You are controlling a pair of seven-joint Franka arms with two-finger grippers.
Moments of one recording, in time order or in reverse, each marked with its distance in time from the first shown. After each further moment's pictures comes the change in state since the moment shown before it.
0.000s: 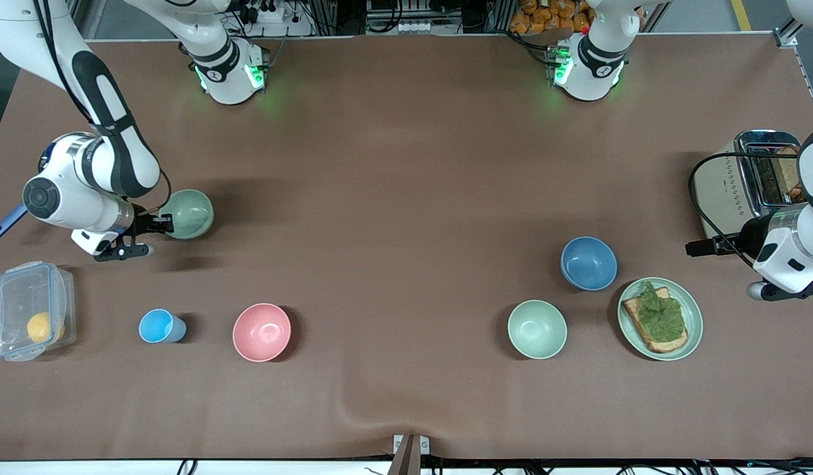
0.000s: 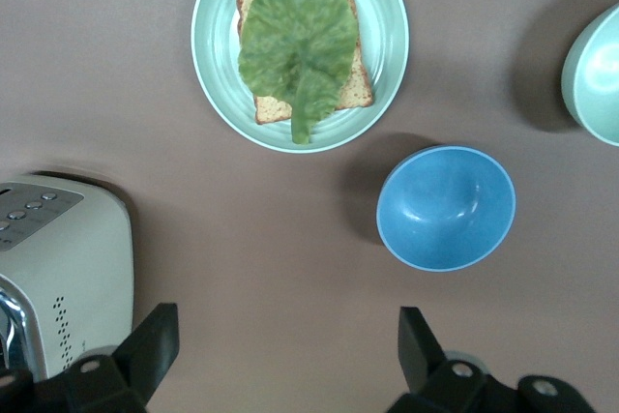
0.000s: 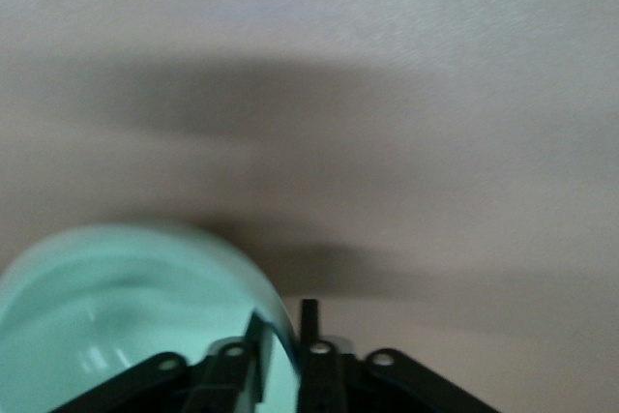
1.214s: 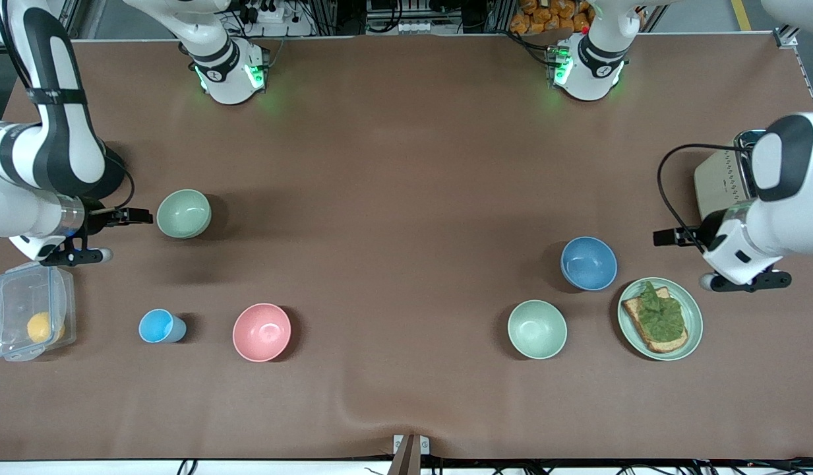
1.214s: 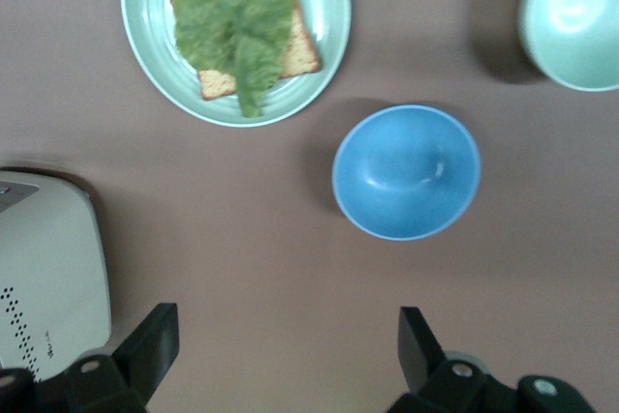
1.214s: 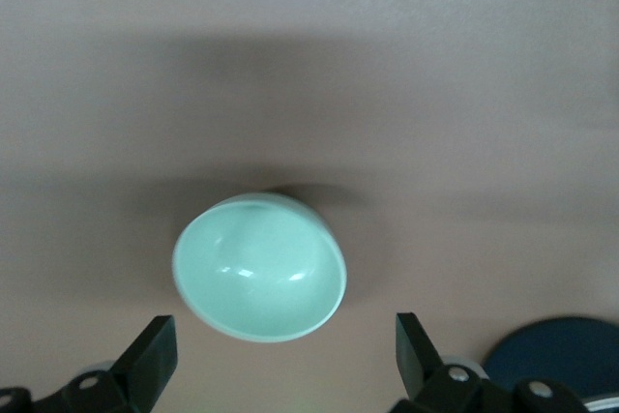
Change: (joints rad) left arm -0.078 -0.018 0.019 -0.058 0.000 -0.005 -0.001; right arm -0.001 -0.067 -0.011 0.239 0.000 -0.351 0.072
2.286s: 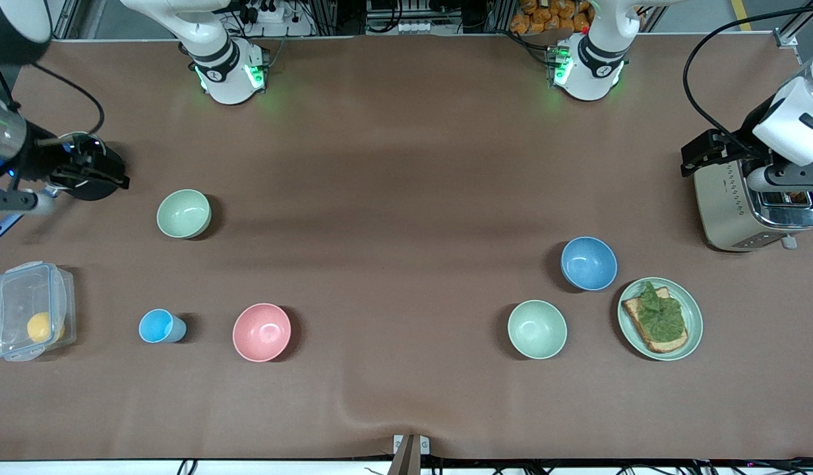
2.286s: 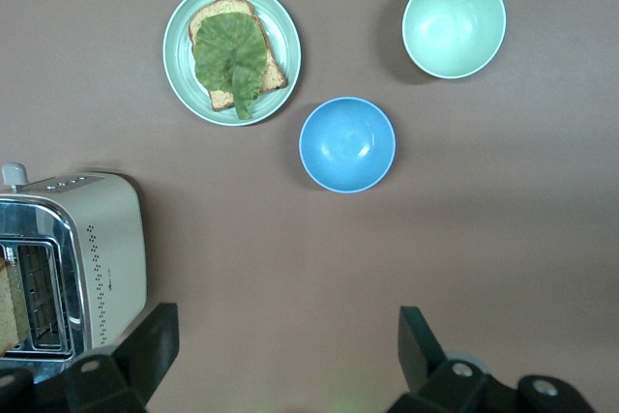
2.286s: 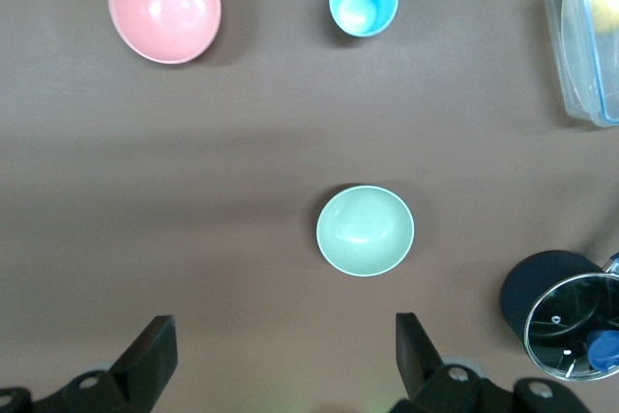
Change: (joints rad) left arm -0.086 -0.337 -0.017 0.000 0.000 -0.133 0.002; right arm 0.103 -0.171 0.090 0.373 0.017 -0.410 0.313
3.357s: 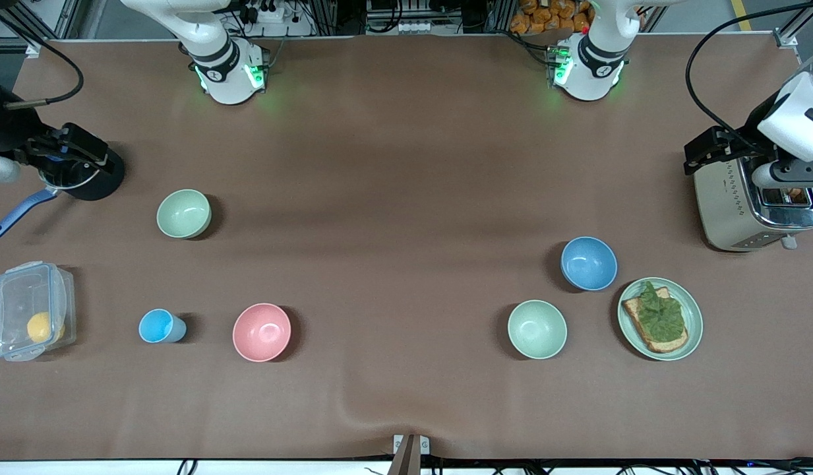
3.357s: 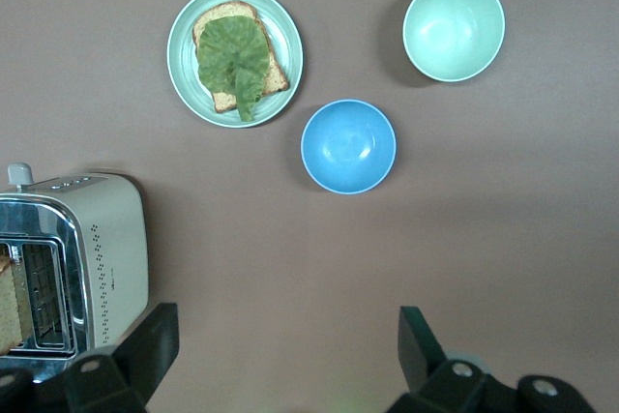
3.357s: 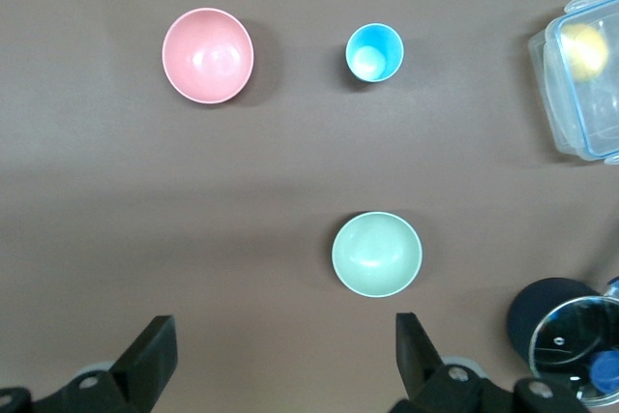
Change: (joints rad) left arm 0.002 -0.015 0.001 0.000 0.000 -0.001 0.000; right arm 0.010 -0.106 0.021 0.020 0.014 0.022 0.001
